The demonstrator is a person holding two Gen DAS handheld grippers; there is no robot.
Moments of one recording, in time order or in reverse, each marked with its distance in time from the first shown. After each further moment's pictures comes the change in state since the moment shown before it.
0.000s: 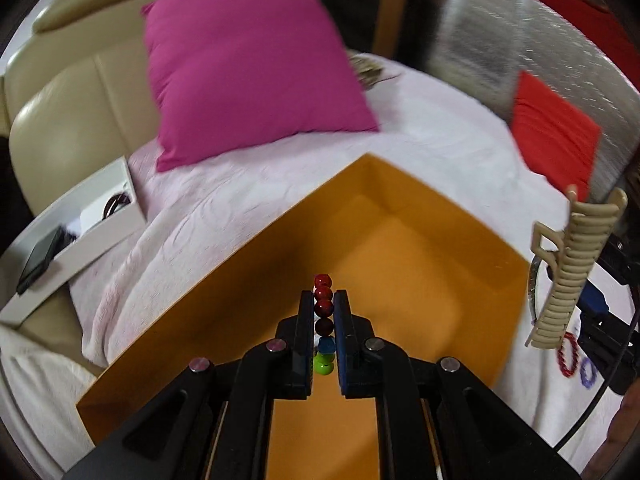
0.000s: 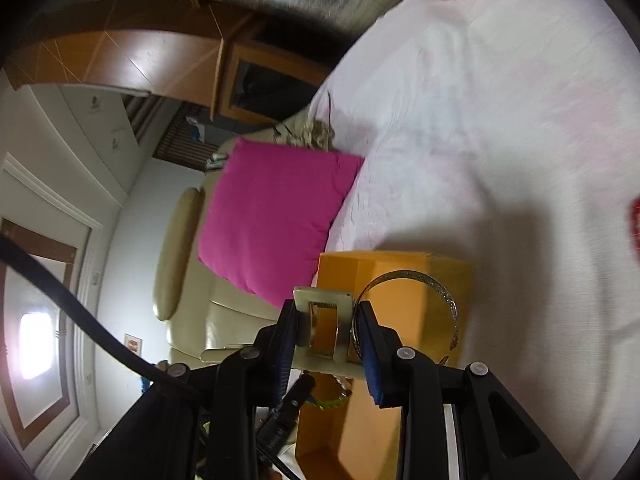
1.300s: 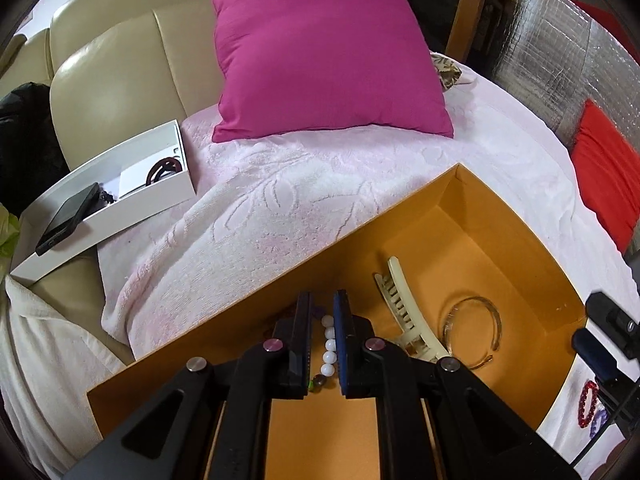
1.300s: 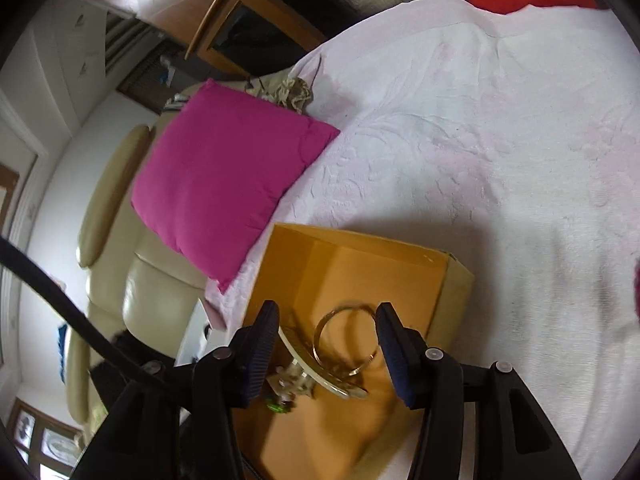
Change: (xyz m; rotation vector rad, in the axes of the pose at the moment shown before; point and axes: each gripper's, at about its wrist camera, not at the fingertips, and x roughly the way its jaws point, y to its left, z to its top) left arm 0.017 0.033 0.008 -0.145 0.035 0.137; right arm 0.043 0.020 -0.005 -0.227 0.082 -0.279
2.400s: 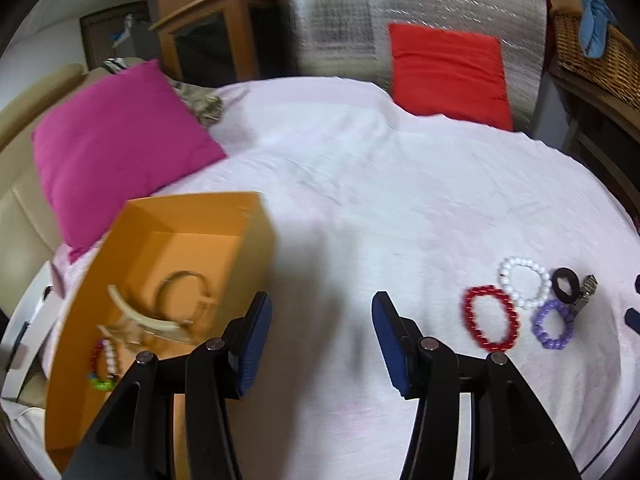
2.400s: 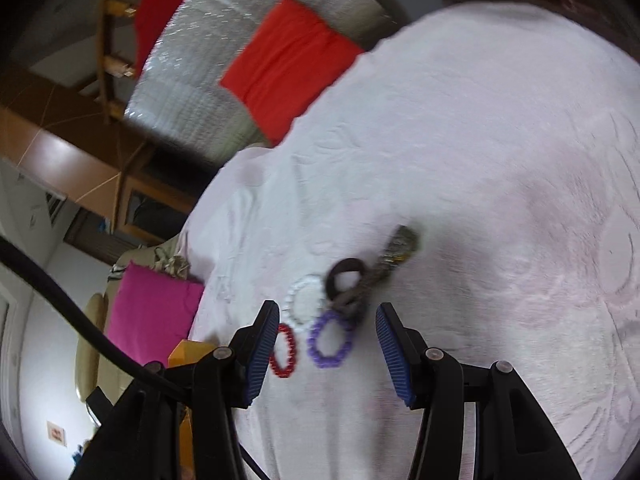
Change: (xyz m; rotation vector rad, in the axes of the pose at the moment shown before) left arm -0.062 -0.222 -0.104 0.532 -0.153 -0.220; right arm -0.264 -0.262 -0.048 0.411 -0.384 -0.142
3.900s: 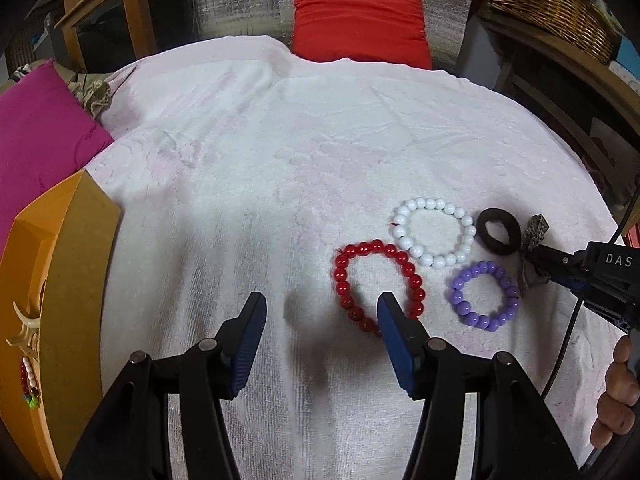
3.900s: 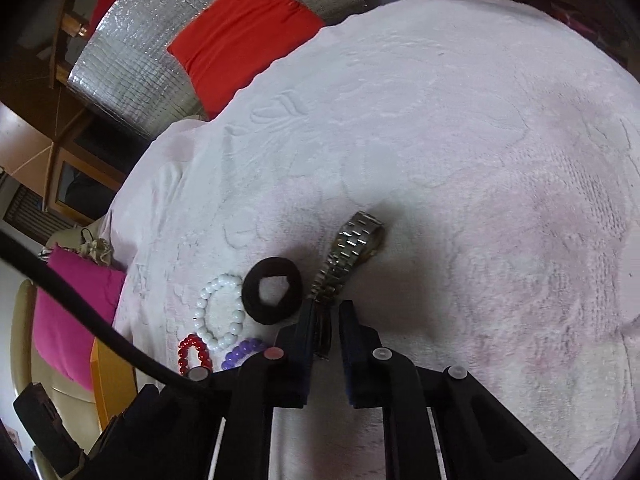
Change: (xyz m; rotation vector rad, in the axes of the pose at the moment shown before) left arm 0.031 -0.075 -0.011 0.143 0.144 -0.235; right arm 0.063 -0.009 0.001 -0.065 0.051 -0.261
